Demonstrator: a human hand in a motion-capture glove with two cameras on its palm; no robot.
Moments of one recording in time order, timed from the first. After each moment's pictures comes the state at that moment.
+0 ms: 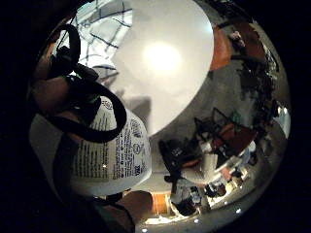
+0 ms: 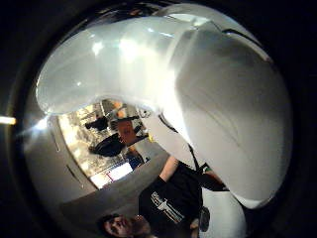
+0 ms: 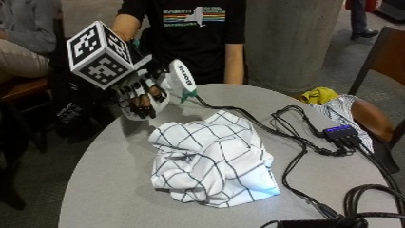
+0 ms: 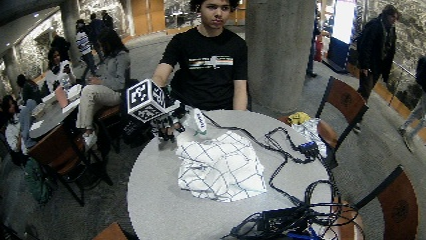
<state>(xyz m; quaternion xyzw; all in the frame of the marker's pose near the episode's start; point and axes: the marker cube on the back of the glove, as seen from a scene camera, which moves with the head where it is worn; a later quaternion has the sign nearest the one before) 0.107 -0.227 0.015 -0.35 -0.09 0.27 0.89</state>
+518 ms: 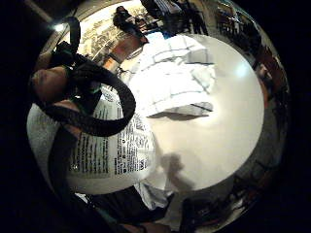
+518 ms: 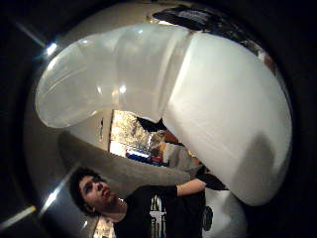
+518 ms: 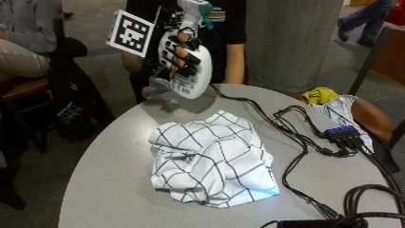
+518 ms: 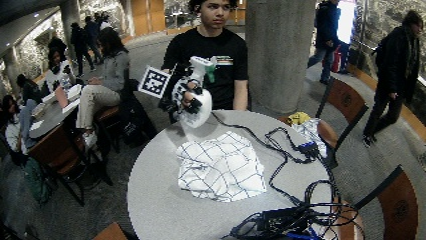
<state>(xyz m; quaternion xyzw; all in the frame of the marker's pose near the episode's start) -0.012 -0.216 0.011 -0.04 -0.31 0.11 0.94</state>
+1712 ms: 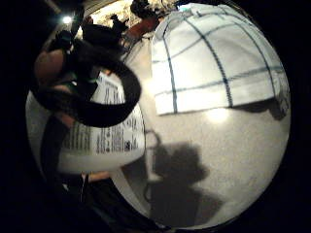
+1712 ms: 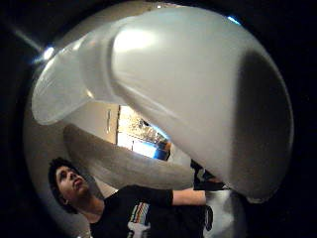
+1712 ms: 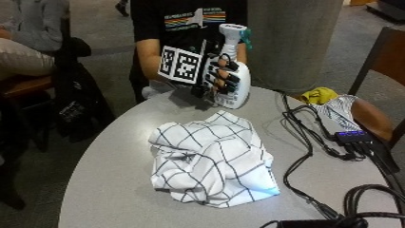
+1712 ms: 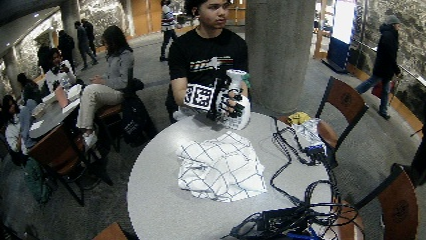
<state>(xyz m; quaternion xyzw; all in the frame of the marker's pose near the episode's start) -0.098 -0.169 0.131 -0.10 -0.36 0.09 0.92</state>
